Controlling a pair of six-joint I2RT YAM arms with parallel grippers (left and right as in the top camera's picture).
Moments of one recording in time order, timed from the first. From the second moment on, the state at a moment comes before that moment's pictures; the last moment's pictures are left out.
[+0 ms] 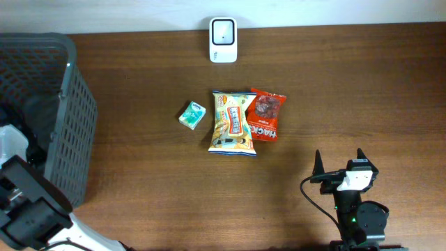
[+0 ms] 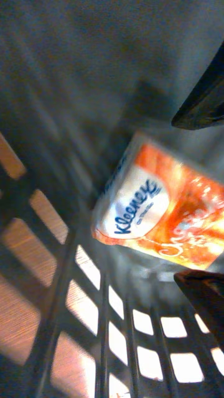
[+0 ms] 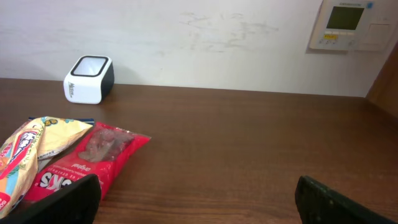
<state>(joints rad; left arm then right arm) 0.68 1.99 1.39 -0.76 -0.54 -0.22 -0.02 0.01 0.01 -0.08 0.00 -0.05</state>
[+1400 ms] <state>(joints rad) -0.23 1.48 1.58 -0.88 0.15 -0.23 -0.02 0.01 0.01 -0.08 0.00 -0.05</state>
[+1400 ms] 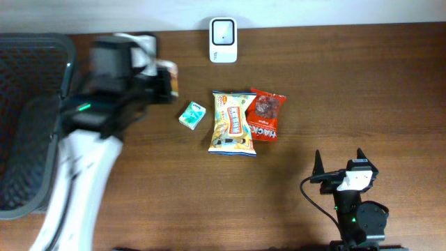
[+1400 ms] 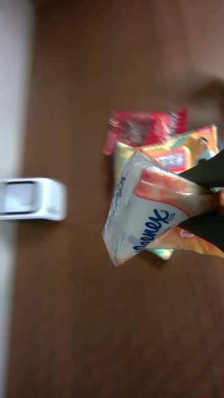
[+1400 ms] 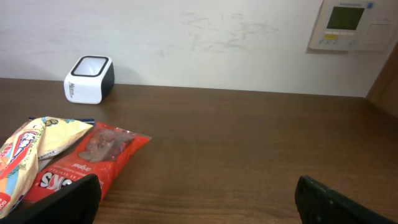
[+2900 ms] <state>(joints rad) -0.11 1.50 1.98 -1.23 -0.03 -0.31 -0.02 0.01 0.01 -0.08 0.00 -0.05</state>
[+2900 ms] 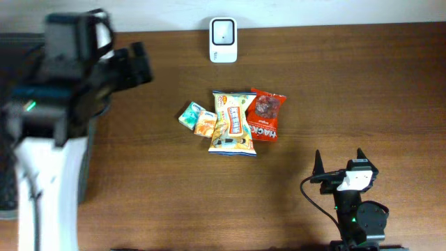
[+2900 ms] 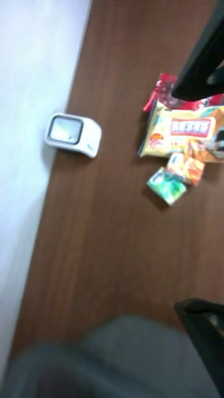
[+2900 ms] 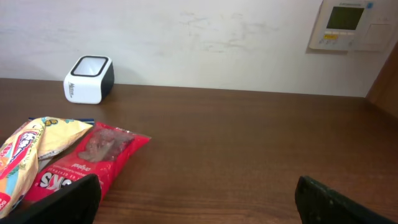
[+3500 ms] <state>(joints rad) -0.05 1.40 1.99 -1.61 -0.03 -0.31 -0.02 0.01 0.01 -0.08 0.00 -0.05</state>
